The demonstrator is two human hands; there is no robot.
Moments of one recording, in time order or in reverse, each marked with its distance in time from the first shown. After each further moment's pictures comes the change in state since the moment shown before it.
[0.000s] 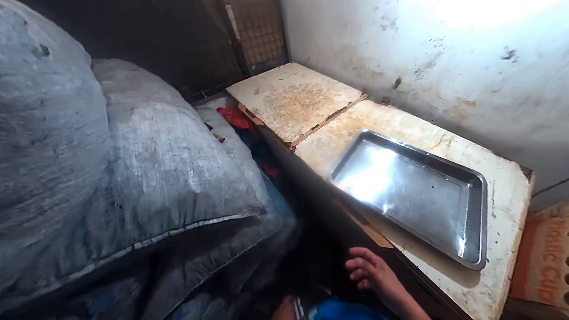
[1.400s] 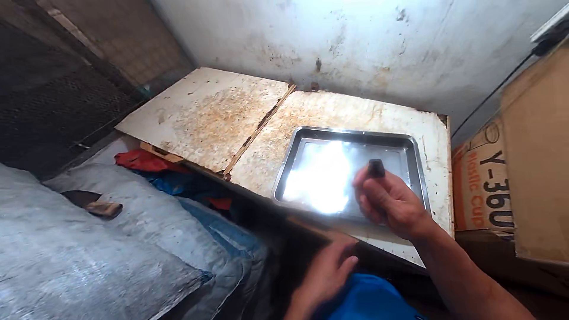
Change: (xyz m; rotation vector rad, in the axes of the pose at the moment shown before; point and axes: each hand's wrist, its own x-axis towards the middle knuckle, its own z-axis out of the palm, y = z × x) left_hand -0.026 0.312 -0.115 0.014 -0.365 0.896; right_hand -0.049 -0.215 -0.069 0.000 -0.021 -0.844
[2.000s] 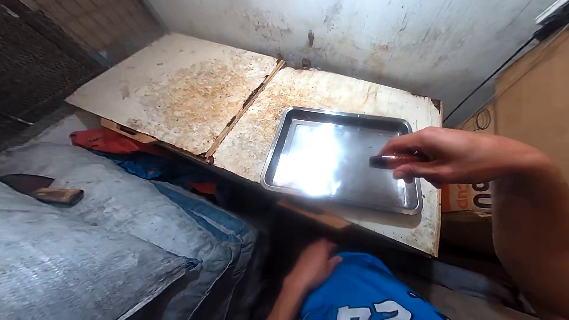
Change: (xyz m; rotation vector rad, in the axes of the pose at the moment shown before) left_hand 0.000 -0.055 0.025 0.330 -0.280 -0.179; right_hand 0.031 -0.105 -0.063 -0.997 -0.452 0.560
